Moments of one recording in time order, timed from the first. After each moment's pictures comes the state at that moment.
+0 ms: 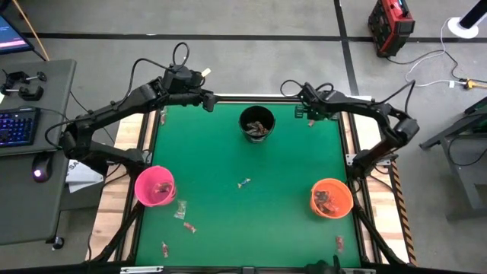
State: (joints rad) left arm 0.59 1.26 1.18 -0.47 0.05 -0.43; right arm -0.80 1.55 0.93 -0.70 0.31 0.83
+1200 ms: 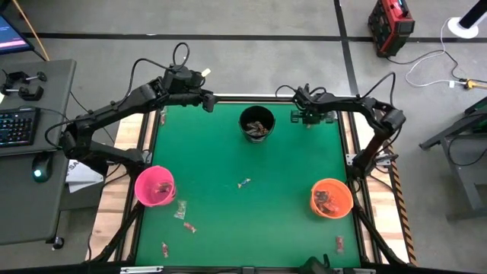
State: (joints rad) left arm 0.59 1.26 1.18 -0.48 0.05 -0.42; right arm -0.79 1.71 0.93 -0.63 0.23 0.78
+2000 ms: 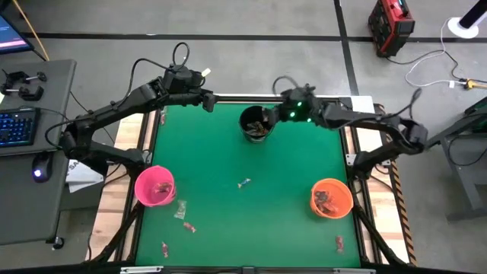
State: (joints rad) left arm 0.59 1.26 1.18 -0.47 0.04 -0.42; right arm -0.46 1.41 0.94 0.02 -0.08 0.71
